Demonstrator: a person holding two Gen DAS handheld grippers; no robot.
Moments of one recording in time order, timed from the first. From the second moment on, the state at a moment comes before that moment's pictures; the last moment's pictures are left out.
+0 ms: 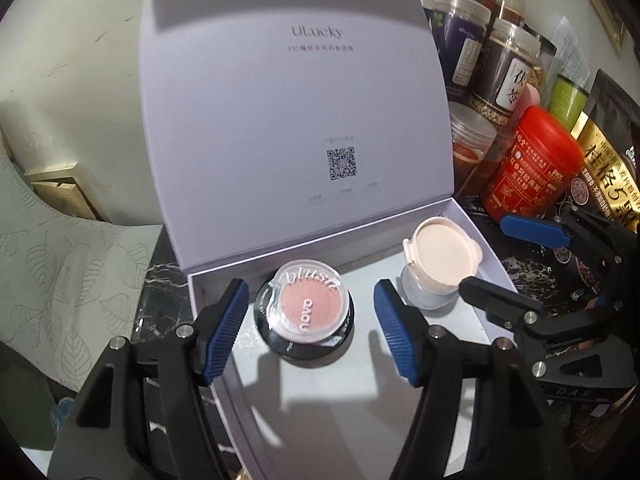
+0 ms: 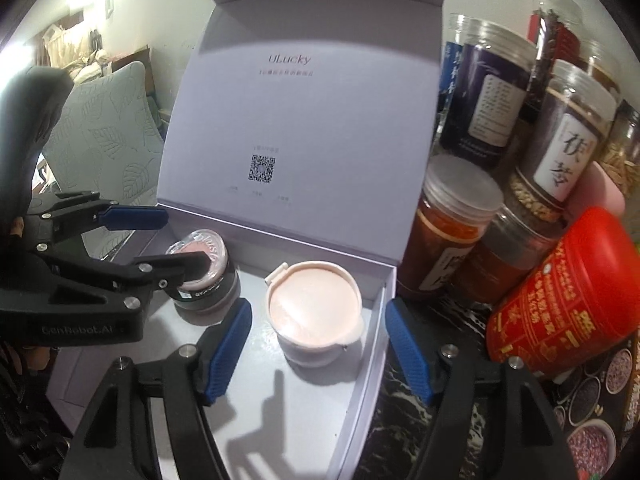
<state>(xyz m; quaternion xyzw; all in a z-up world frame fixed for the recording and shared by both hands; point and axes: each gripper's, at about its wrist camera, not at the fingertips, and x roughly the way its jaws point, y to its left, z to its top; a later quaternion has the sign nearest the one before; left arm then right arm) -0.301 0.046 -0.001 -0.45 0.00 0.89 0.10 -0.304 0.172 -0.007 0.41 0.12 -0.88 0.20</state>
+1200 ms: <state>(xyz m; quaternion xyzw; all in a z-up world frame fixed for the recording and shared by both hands) -0.164 0.042 0.084 -0.40 0.00 0.91 0.07 -0.152 0.195 0.077 0.35 0.12 -0.91 0.19</state>
